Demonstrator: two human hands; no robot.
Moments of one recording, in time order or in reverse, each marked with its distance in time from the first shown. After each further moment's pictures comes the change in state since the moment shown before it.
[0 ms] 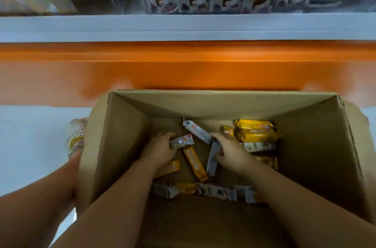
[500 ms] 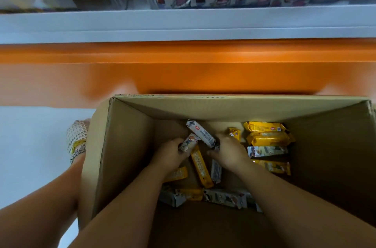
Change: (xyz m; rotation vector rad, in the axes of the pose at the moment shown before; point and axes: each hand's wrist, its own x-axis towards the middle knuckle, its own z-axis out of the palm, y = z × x) left_hand 0.006 0.002 0.012 -0.228 -0.078 0.027; right_hand 0.031 -0.017 0.017 0.018 0.055 0.156
